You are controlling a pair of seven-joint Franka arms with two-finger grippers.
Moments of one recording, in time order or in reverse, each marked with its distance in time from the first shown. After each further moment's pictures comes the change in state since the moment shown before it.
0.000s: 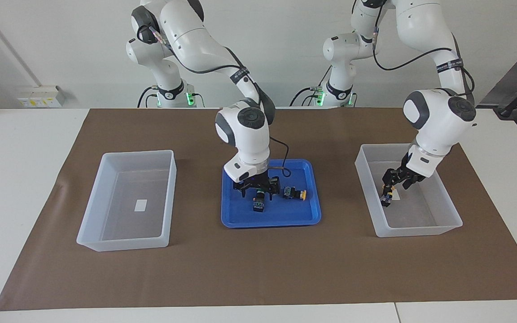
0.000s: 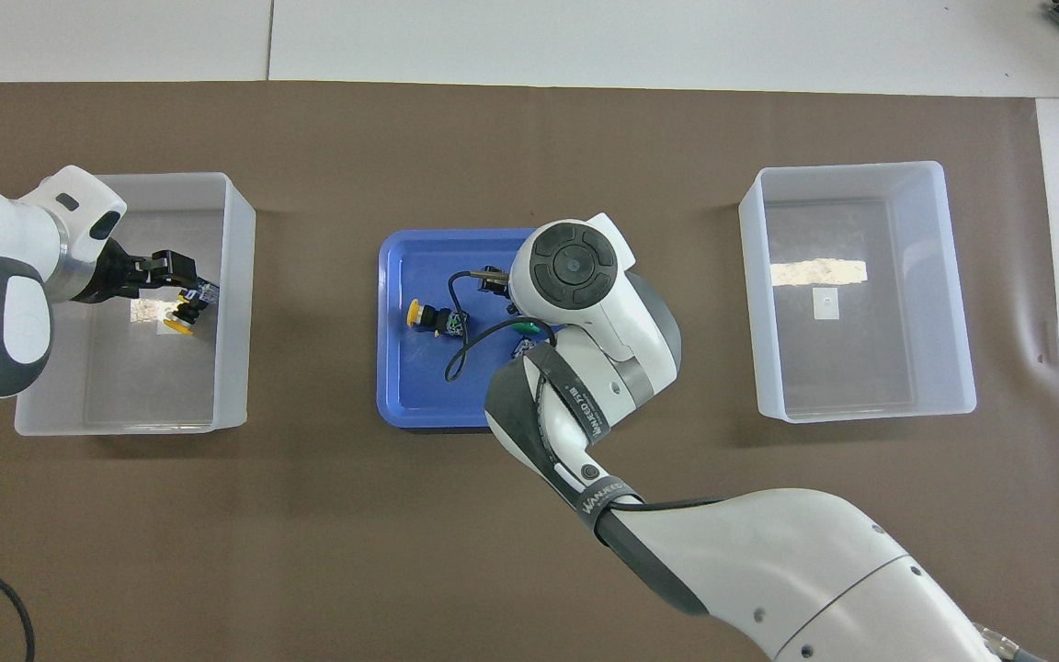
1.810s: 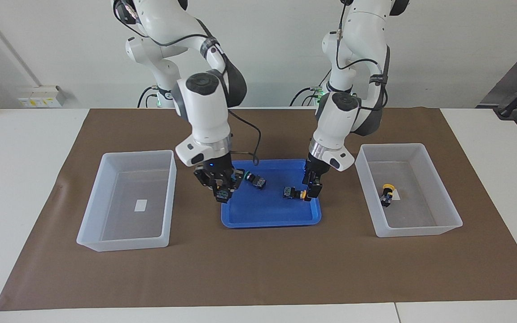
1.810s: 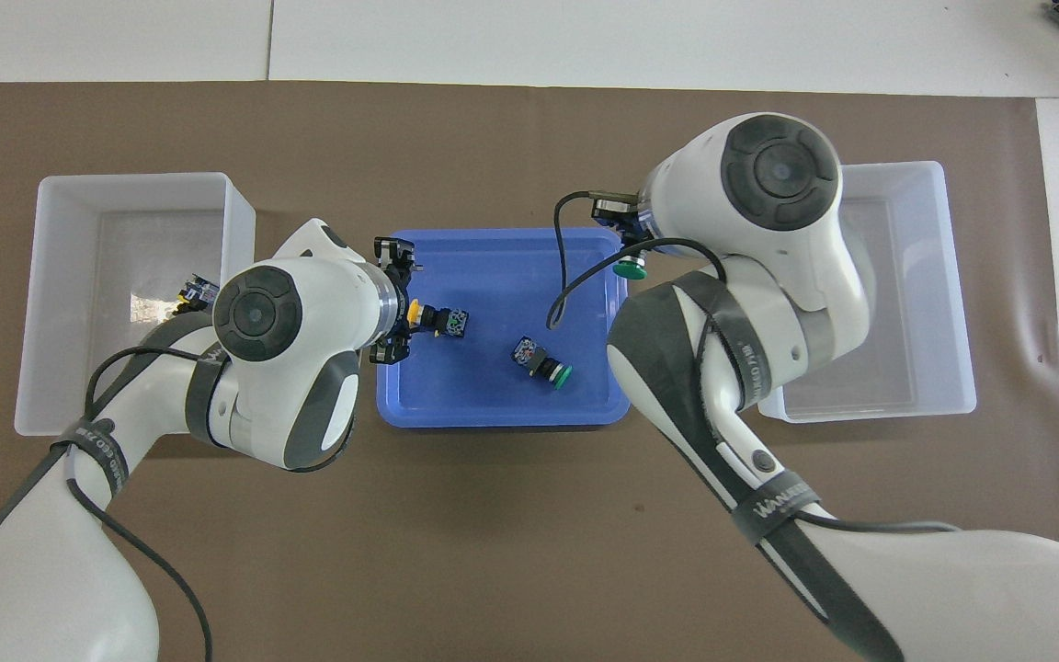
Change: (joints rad) left arm -0.471 0.051 -0.022 -0.130 -0.004 0.391 -1.805; right arm -0.189 -0.247 -0.012 0.013 0.006 -0.202 -0.208
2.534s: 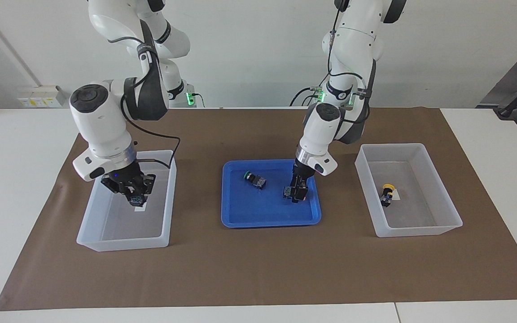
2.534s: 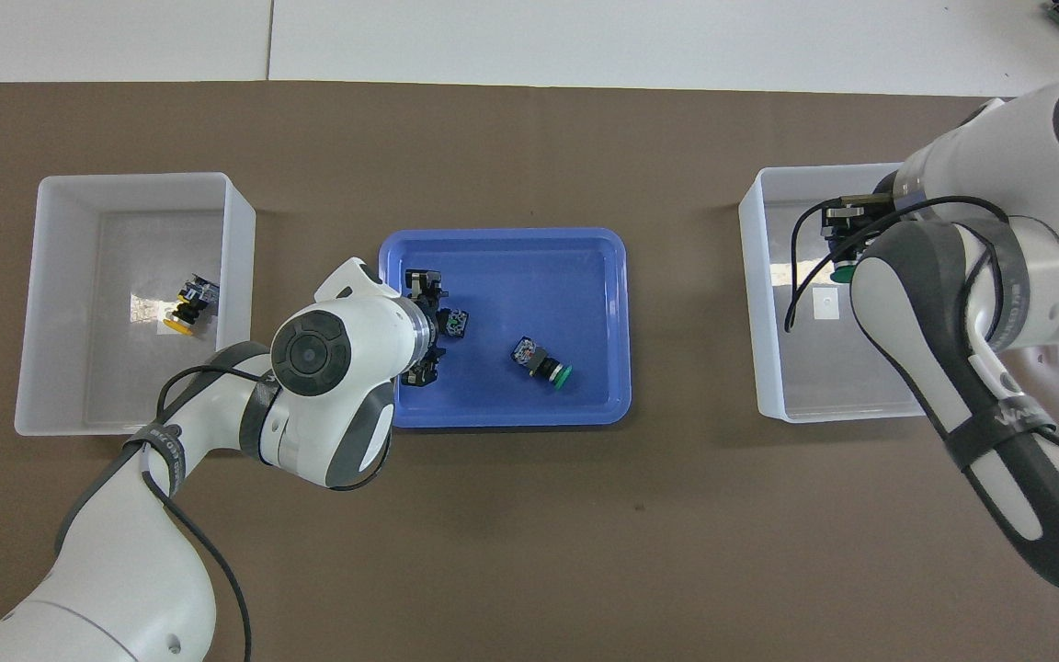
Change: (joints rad) left arm -0.035 0.073 0.001 -0.060 0.000 0.158 -0.037; right arm -0.326 -0.050 -0.001 -0.180 0.004 0.030 -0.500
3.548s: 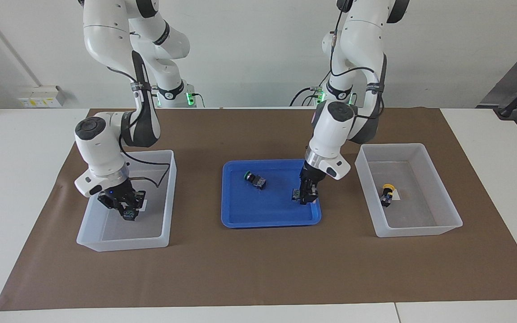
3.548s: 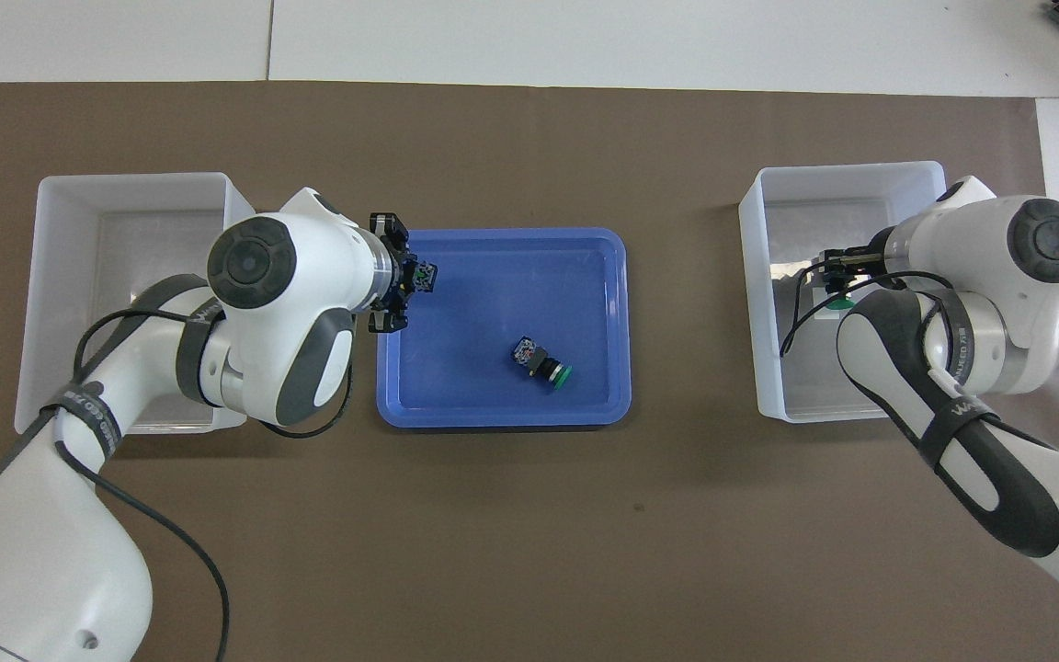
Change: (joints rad) left arm 0.085 -0.019 0.023 0.247 0.002 -0.319 0.049; right arm -0.078 0.061 0.002 -0.230 0.000 0.374 -0.098
